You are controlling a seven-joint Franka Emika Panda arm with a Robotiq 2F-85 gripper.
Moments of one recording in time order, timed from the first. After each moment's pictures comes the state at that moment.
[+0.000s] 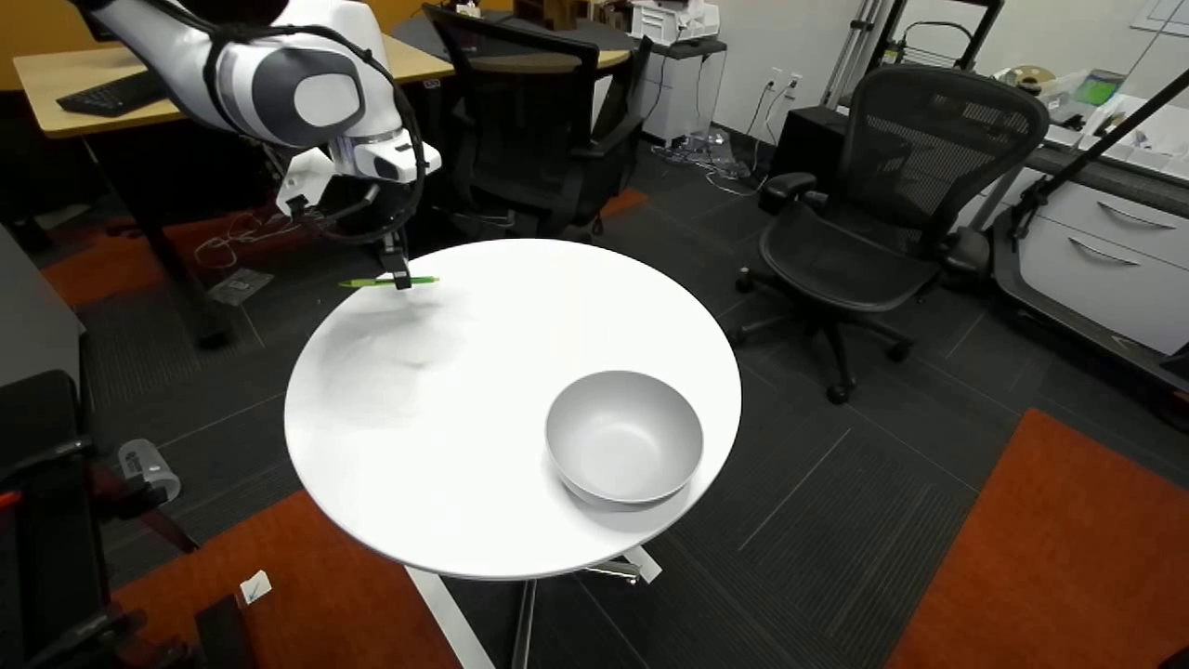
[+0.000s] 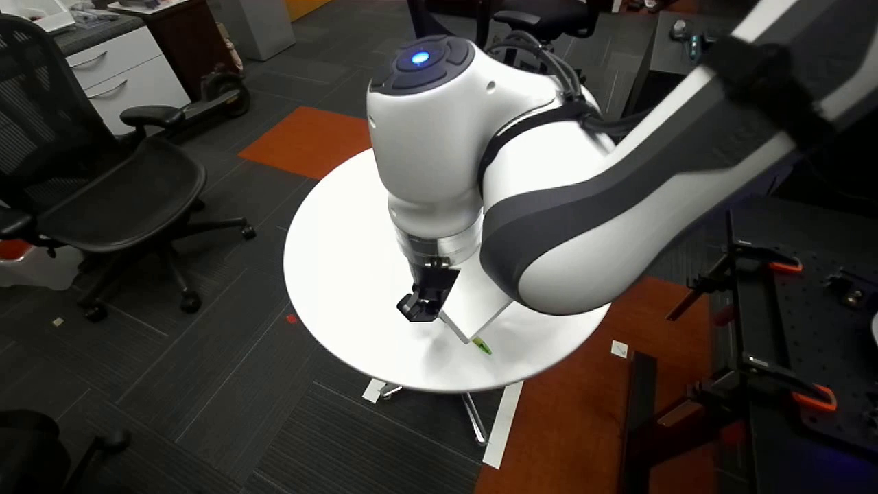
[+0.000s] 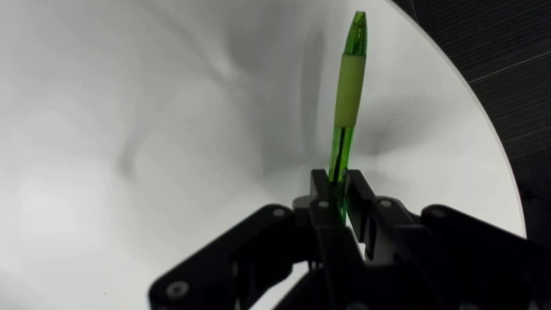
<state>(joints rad) 0.30 0.60 -0.02 -1.96 -0.09 2.55 0.77</state>
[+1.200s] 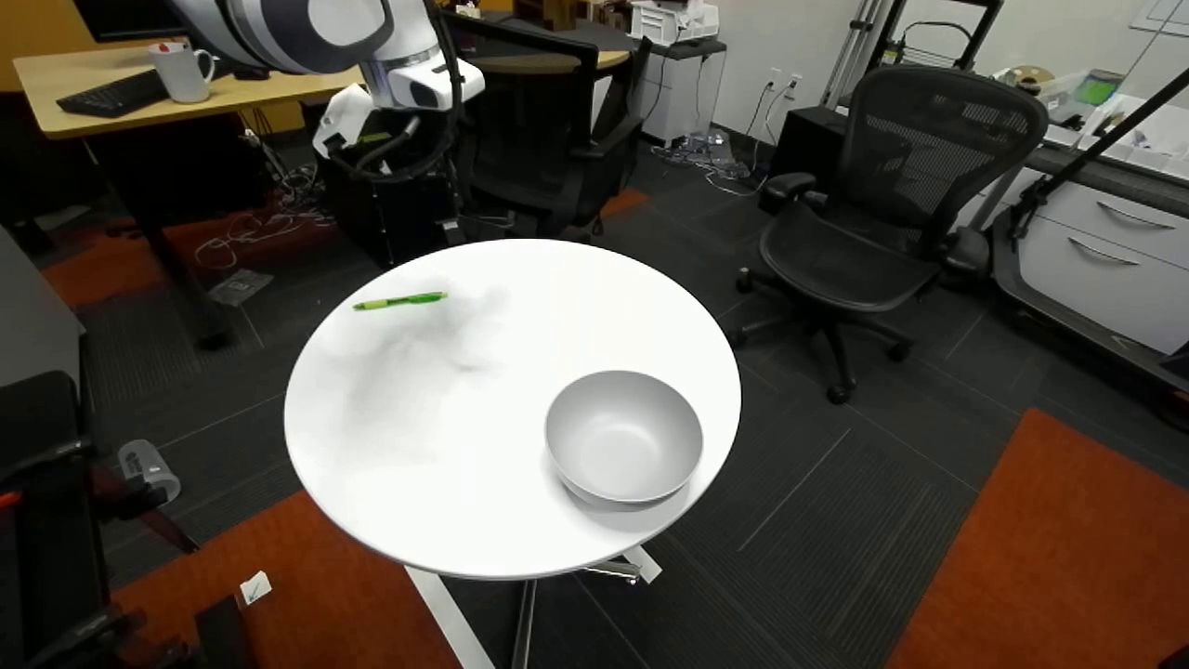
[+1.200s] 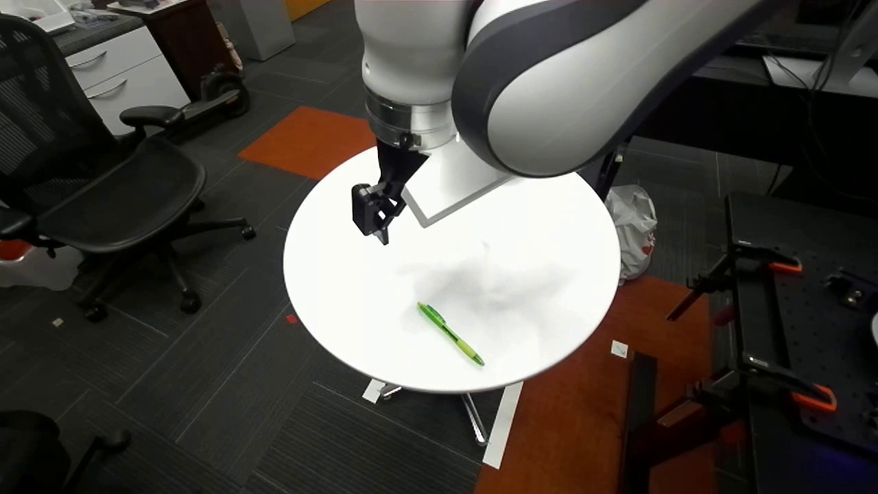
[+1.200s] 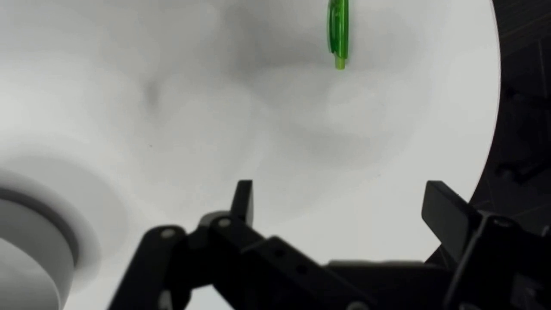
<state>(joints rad) 0.29 0.49 -0.12 -1.91 -0.10 2.55 0.77</state>
